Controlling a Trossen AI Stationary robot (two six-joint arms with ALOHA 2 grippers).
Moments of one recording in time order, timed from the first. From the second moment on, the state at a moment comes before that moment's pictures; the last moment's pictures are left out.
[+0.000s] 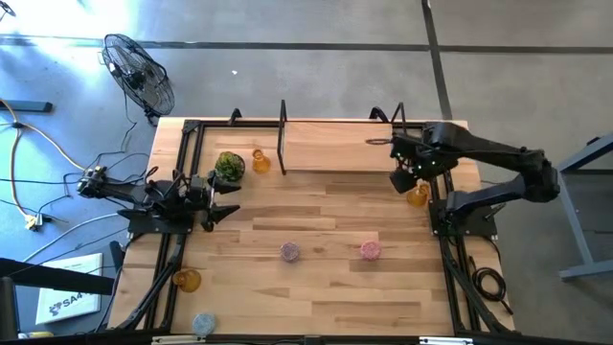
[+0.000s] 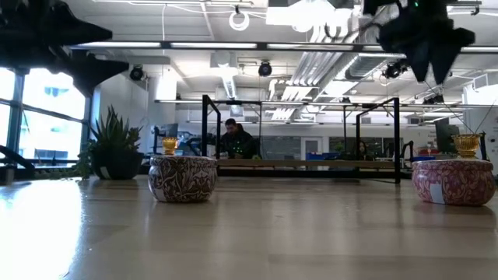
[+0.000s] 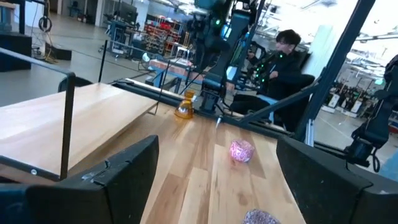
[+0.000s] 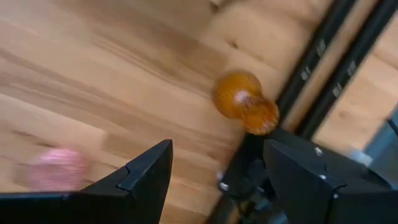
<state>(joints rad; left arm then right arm) -0.26 0.01 0.03 0.09 -0.37 -0.27 -0.34 1.21 1.17 -1.57 0.07 0.80</state>
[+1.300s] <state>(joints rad) -0.26 0.01 0.03 0.05 -0.42 -0.27 -0.39 1.21 0.85 -1.35 0.08 0.62</state>
